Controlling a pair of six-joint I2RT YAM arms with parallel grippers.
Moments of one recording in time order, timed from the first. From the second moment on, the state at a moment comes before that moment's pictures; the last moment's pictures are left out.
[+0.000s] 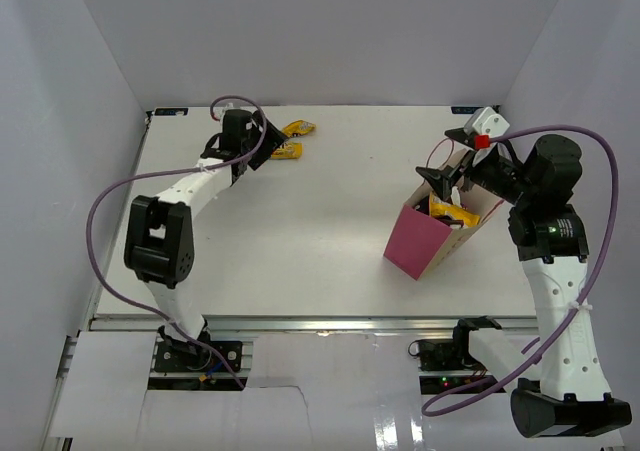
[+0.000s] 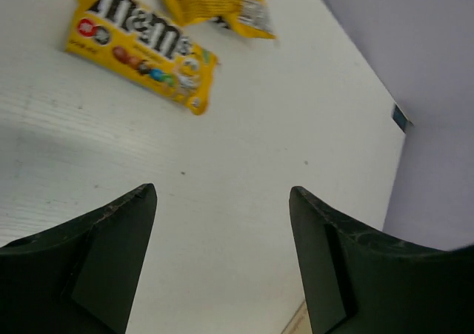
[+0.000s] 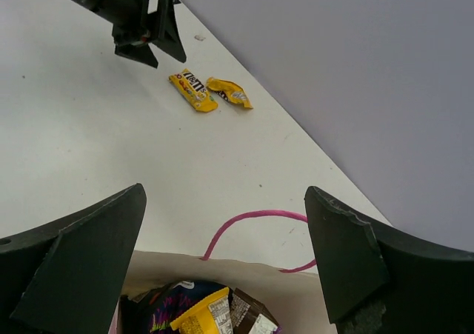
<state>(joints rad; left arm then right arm) -0.28 1.77 1.35 -0.05 0.05 -0.85 0.06 0.91 1.23 -0.40 -0.78 -0.40</state>
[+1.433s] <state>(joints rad) -0.20 1.97 1.12 0.23 0.18 -1.07 0.14 1.03 1.20 -0.28 -0.91 -0.28</state>
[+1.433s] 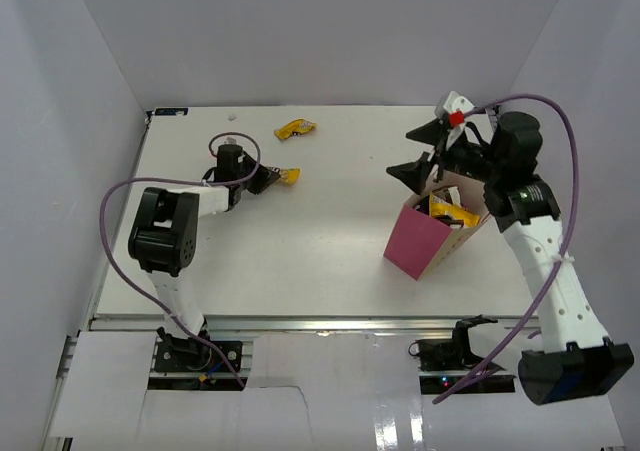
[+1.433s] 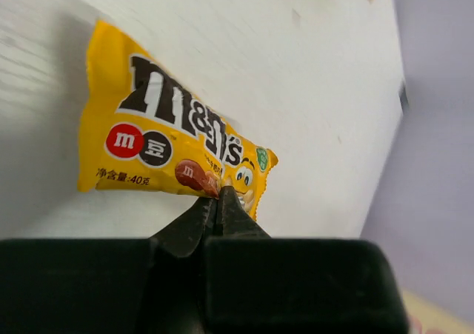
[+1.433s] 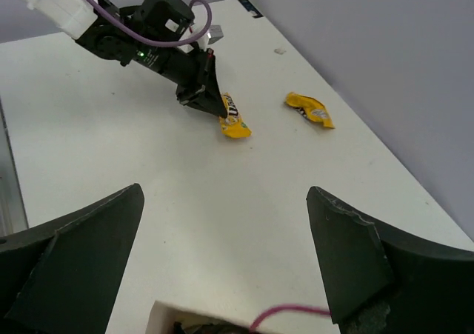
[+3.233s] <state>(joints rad) -0.29 1.17 0.60 0.64 0.74 -0.77 0.57 1.55 1.49 -0.25 -0.77 0.24</state>
